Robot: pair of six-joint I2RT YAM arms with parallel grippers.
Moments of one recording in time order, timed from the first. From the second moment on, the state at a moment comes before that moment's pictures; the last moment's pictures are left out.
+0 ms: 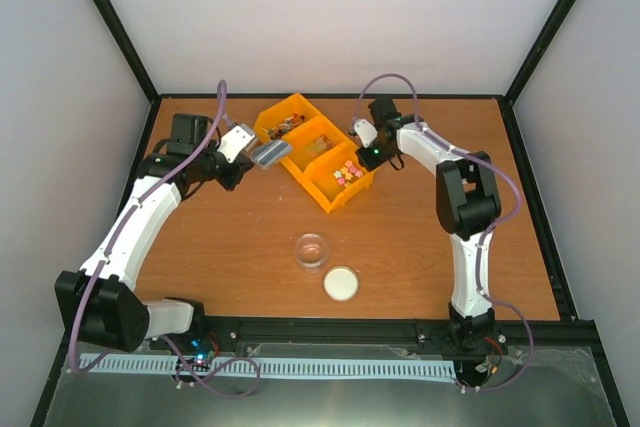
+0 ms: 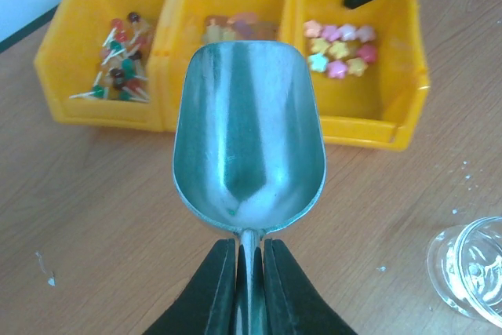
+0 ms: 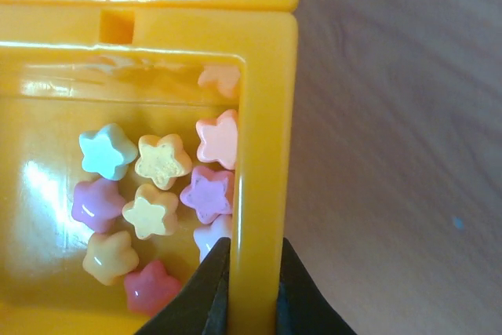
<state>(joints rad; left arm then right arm) -0.17 1.25 1.14 -0.70 0.40 0.44 0.37 2.18 1.74 -0.71 -0.22 -0.30</state>
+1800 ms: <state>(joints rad) -0.18 1.37 1.35 -0.92 0.27 0.53 0.38 2.32 2.03 -0.93 -0.23 -0.37</state>
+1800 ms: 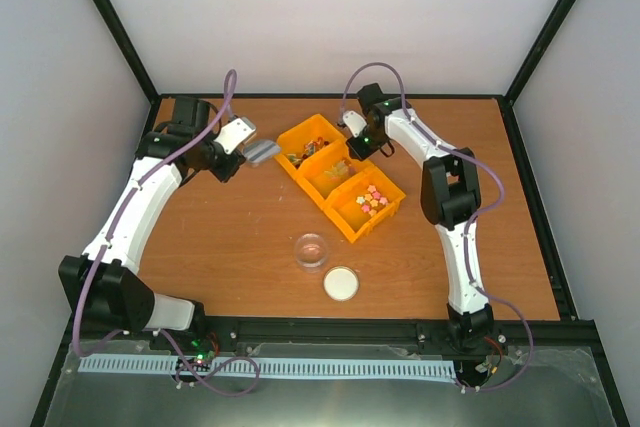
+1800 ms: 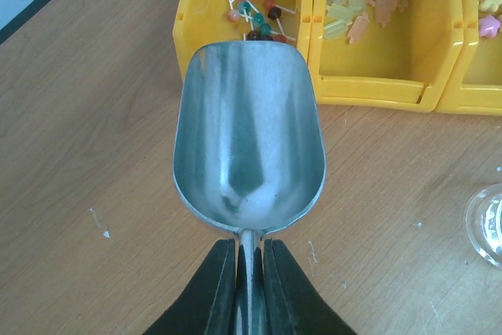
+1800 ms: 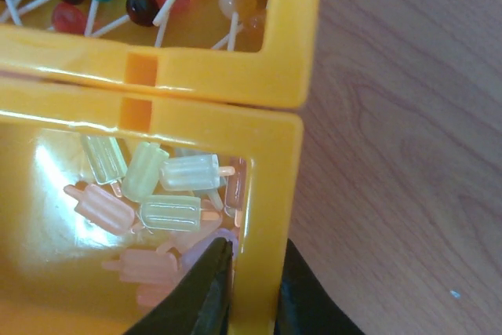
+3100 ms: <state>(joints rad) -0.22 1.41 1.37 -0.92 0.33 0.50 0.01 2.23 1.66 -1.01 -0.84 -0.42</state>
